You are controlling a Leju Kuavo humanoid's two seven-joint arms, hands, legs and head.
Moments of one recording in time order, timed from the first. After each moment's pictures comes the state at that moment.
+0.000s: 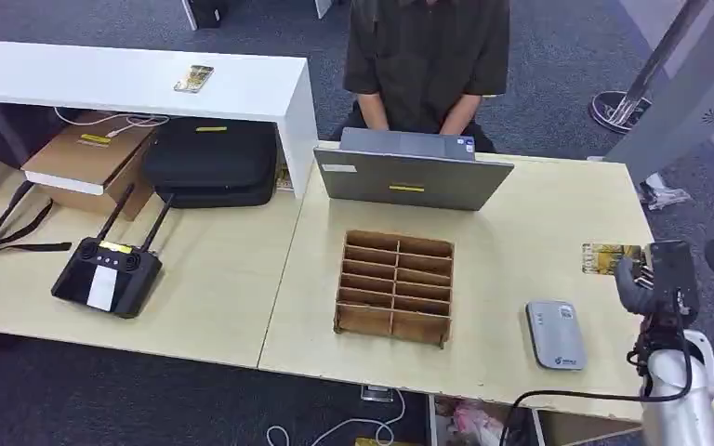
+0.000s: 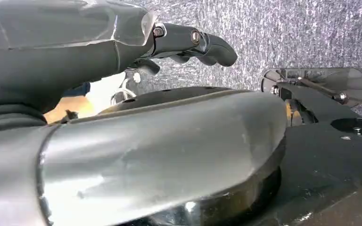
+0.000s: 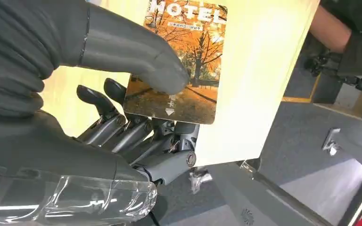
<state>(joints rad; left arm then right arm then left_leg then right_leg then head) -0.04 -0.26 1.00 -0.20 -0.97 0.05 -0.03 -0.34 -0.21 -0.12 -1.13 0.30 -0.03 -0.13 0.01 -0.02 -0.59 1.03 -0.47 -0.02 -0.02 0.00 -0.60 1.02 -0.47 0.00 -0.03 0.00</state>
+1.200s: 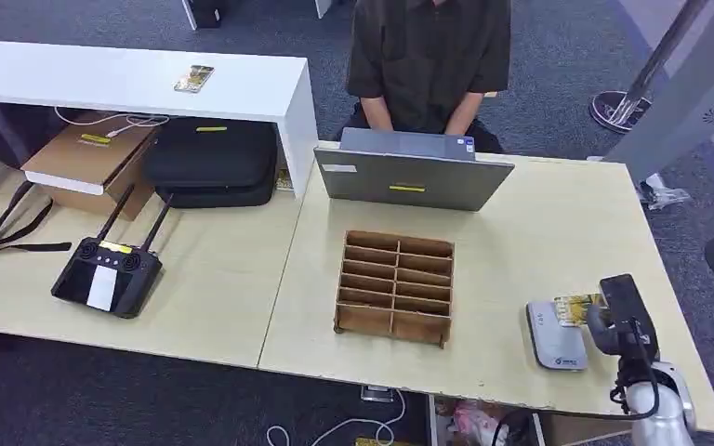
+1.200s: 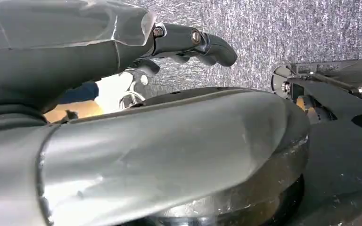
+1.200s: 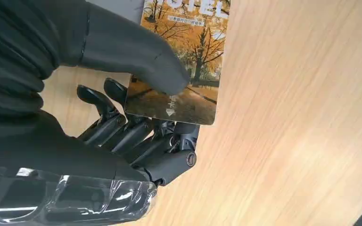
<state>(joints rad) -0.04 -0.24 1.00 -0.20 -1.00 0.01 0.00 -0.25 -0.18 -0.13 -1.09 0.49 0.05 -0.01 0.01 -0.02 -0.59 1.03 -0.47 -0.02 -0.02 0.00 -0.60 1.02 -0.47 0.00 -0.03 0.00</state>
